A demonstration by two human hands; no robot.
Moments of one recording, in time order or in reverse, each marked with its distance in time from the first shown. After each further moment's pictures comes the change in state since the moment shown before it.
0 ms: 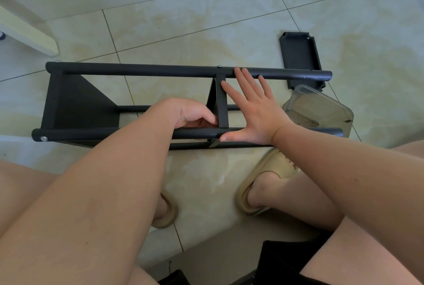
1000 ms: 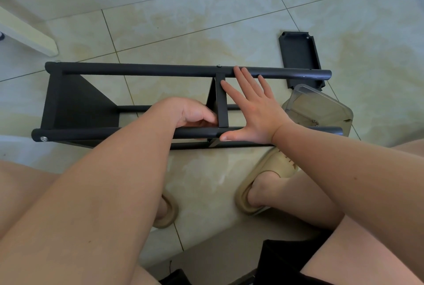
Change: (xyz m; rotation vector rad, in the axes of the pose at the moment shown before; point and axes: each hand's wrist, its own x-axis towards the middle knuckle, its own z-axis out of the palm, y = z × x) left_hand 0.002 0.001 0.002 0.070 -0.021 0.015; right_hand 0.000 0.000 0.000 0.006 0.011 0.001
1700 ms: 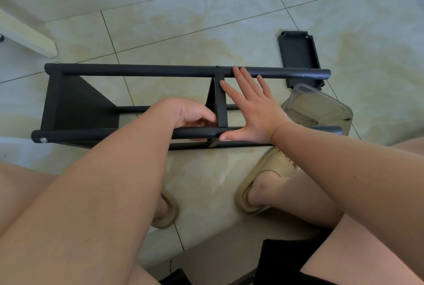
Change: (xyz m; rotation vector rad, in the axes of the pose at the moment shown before) left_hand -0.001 0.001 -0.001 -0.120 -0.030 -0.040; right_hand 0.000 0.000 0.001 -0.004 0.003 0.001
